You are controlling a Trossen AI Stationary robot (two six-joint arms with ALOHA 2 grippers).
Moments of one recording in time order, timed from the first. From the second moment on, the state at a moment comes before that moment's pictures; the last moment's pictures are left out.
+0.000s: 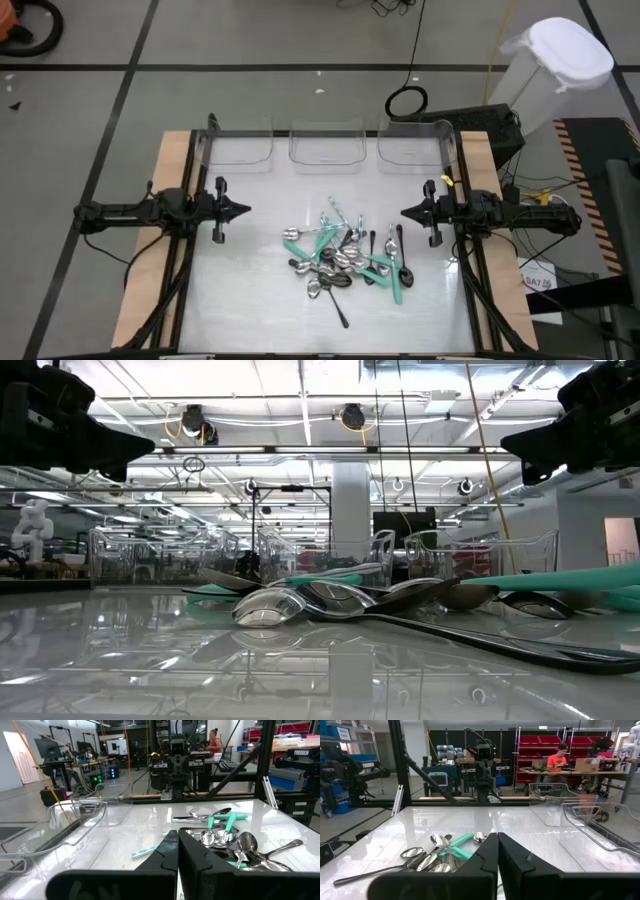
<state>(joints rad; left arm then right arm) 0.02 0.01 0.01 0.02 -0.01 0.07 0.01 0.00 0.02 0.01 0.00 0.01</state>
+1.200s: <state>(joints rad) 0.02 0.01 0.01 0.02 -0.01 0.20 0.01 0.01 0.02 0.02 0.00 0.03</state>
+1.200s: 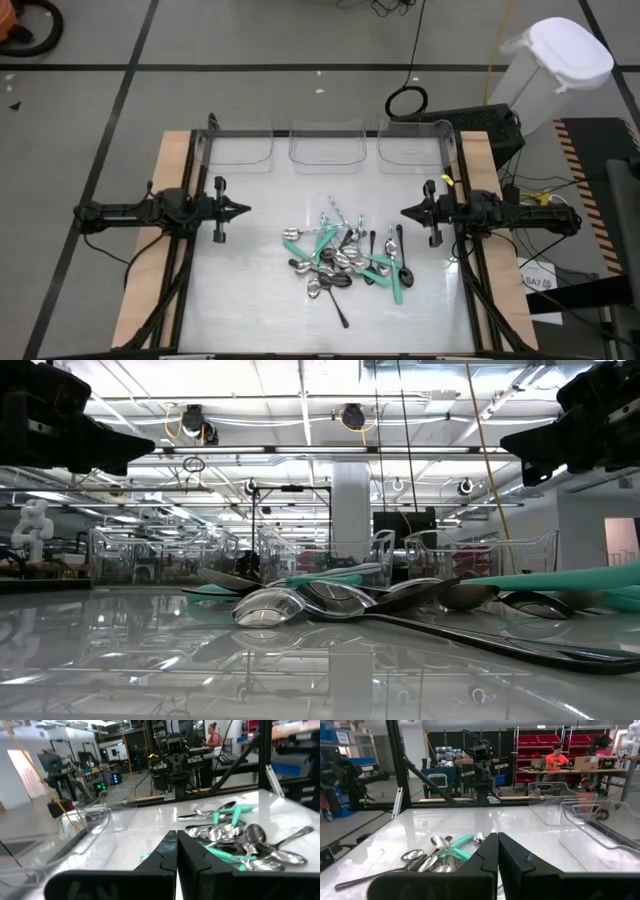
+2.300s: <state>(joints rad) 0.02 0.01 0.01 0.02 -0.01 0.04 0.01 0.75 0.93 -0.49 0.00 0.06</state>
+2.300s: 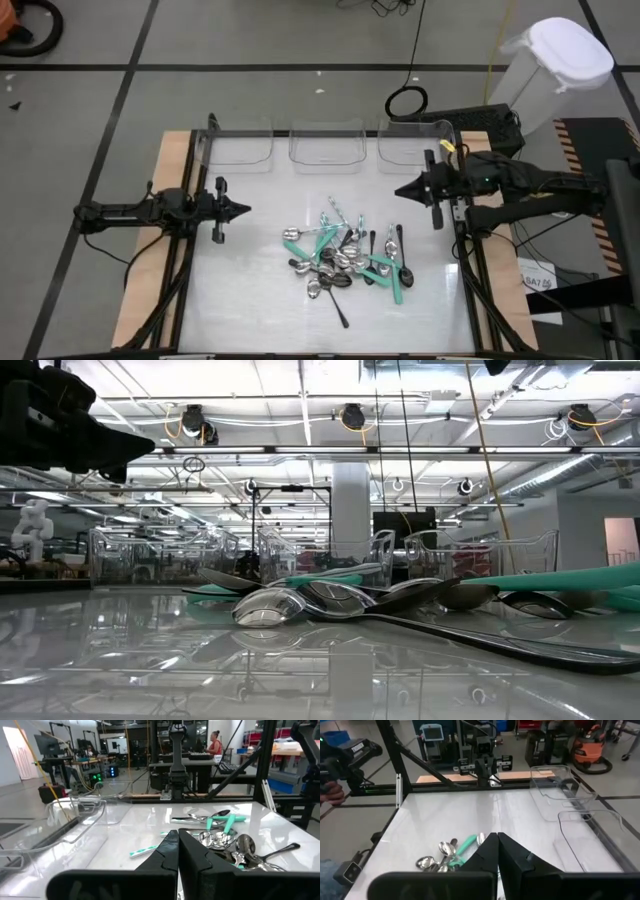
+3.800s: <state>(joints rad) -0.05 0.66 0.89 -0.45 -0.11 0.02 0.11 0.97 0.50 -0.02 0.08 0.13</state>
